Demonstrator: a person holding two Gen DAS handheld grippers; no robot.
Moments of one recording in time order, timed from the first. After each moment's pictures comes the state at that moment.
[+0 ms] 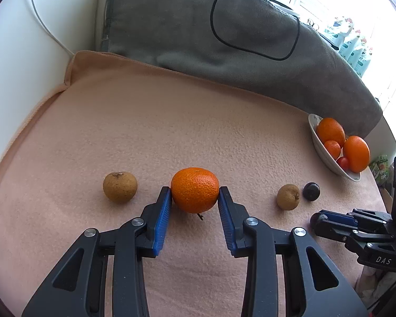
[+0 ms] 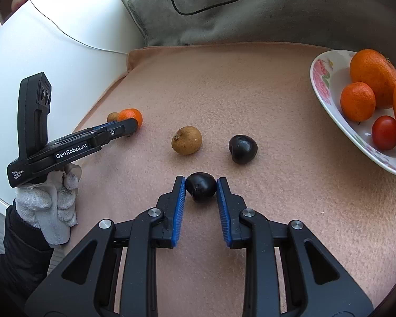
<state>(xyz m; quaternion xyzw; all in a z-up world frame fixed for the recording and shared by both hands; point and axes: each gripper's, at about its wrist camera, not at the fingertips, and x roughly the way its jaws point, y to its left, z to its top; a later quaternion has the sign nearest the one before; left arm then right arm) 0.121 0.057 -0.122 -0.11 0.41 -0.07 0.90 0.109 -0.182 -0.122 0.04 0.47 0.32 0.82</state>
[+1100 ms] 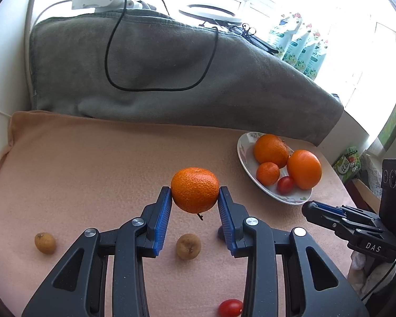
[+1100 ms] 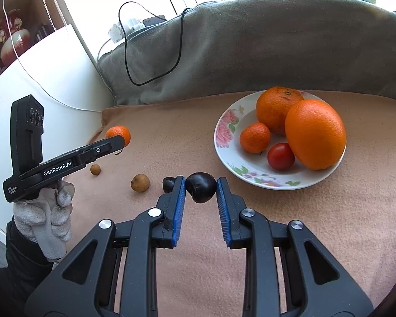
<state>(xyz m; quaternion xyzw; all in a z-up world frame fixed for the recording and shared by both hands) 0.148 -0.029 -0.065 -0.08 0.36 -0.17 0.91 0.097 -0.280 -0.067 0.09 0.39 0.23 0.89</state>
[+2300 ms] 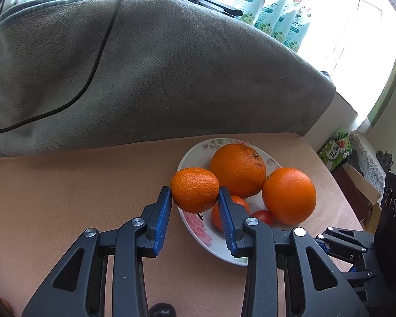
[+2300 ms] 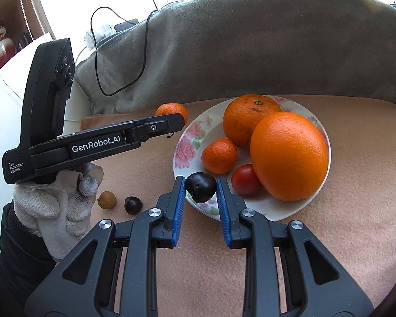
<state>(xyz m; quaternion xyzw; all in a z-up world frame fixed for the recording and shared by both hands) 0.226 -0.122 -0.073 -0.04 0.40 -0.25 0.88 0.143 -0.296 -0.089 0.09 0.40 0.20 0.89</state>
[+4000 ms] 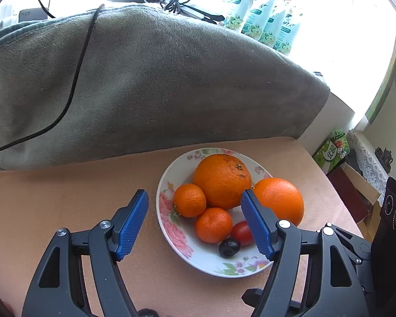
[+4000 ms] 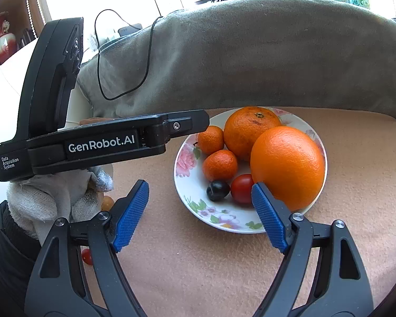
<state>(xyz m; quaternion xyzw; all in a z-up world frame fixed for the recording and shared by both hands) 0.226 -0.141 -0.060 -0.03 0.39 -0.26 0.88 0.138 -0.291 -0.080 0.08 0.38 0.20 0.90</state>
